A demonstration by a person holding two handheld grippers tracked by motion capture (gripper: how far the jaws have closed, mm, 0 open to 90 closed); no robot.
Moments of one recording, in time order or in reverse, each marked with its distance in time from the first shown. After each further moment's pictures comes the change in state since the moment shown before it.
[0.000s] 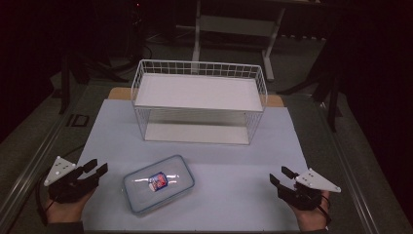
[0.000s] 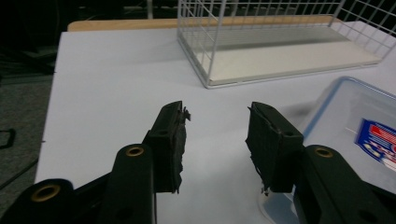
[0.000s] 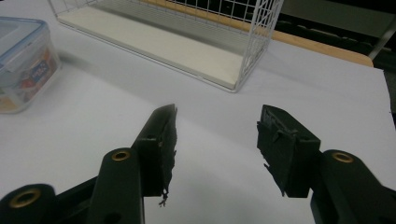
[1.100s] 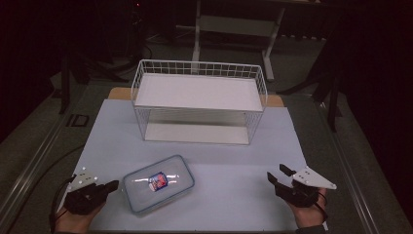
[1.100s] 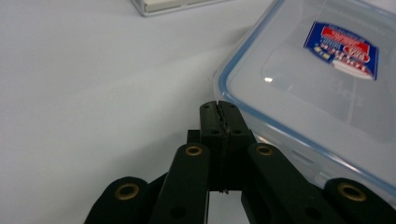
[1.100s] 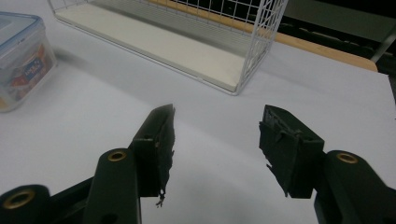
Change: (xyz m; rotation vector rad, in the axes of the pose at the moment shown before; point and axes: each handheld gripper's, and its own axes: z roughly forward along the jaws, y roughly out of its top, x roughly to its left) left arm -0.024 -0.023 0.013 0.236 -0.142 0.080; right arm -0.002 0.000 0.010 -0.004 0.007 -0.023
